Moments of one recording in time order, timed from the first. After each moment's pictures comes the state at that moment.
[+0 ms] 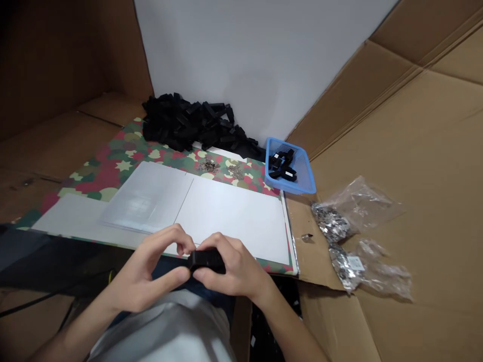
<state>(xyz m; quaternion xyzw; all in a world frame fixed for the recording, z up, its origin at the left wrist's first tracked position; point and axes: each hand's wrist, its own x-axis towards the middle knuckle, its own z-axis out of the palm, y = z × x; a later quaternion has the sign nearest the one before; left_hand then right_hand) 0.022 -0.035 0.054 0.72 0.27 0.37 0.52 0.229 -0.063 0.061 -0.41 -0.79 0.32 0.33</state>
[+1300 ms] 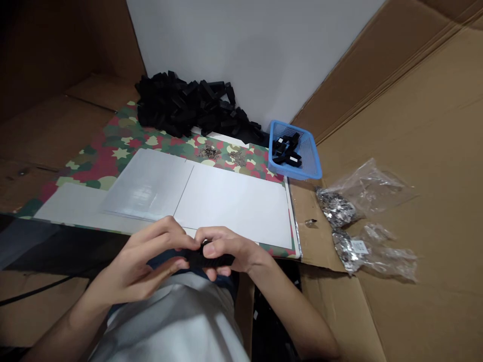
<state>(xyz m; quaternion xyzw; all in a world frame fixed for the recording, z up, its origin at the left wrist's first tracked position) 0.009 -0.040 0.054 0.81 0.22 0.34 0.43 0.227 -0.048 0.041 -0.28 -0.33 0.88 0.21</state>
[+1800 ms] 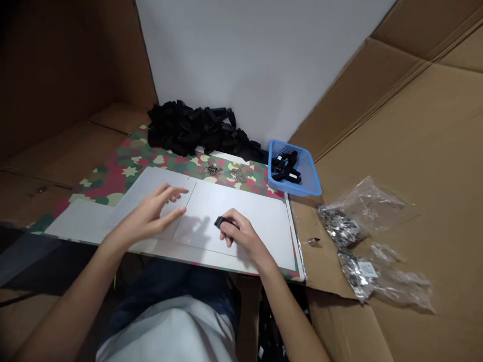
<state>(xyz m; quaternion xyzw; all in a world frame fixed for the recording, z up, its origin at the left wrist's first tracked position) 0.007 0.042 0.041 0.81 0.45 0.23 0.28 0.255 -0.021 0.022 -0.50 -0.53 0.57 0.39</state>
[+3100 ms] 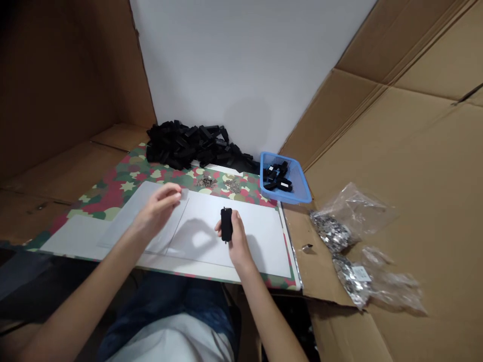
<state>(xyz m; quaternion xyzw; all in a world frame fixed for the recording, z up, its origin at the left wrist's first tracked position) 0.039 0.074 0.028 0.51 0.36 0.52 0.58 0.230 -0.009 0.004 -0.56 -0.42 0.45 0.55</state>
